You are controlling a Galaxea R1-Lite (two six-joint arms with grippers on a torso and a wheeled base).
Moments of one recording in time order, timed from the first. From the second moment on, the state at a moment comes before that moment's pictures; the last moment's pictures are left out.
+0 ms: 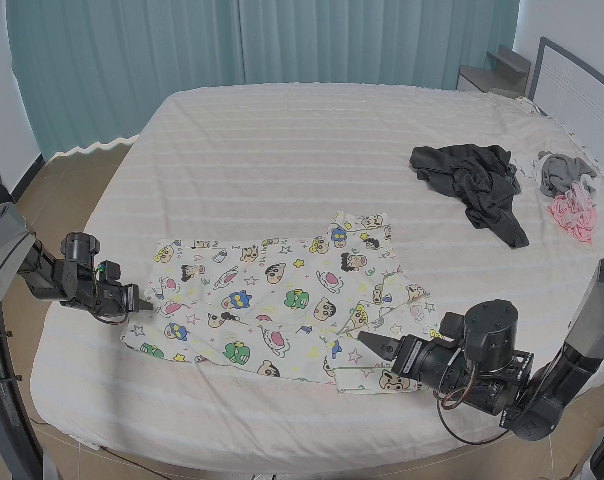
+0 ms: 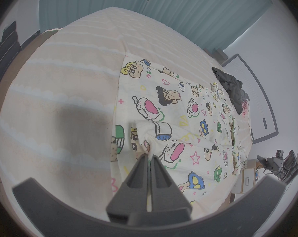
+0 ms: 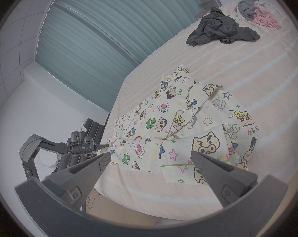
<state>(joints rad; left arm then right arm) 0.20 2.25 -1.16 -0.16 -0.53 0.01 0.68 1.99 -0.37 -1.24 -0.11 0.78</state>
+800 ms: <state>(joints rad) 0.21 2.15 -1.09 0.04 -0.46 0.09 0.68 2.01 -0.37 -1.26 -0.11 0.78</state>
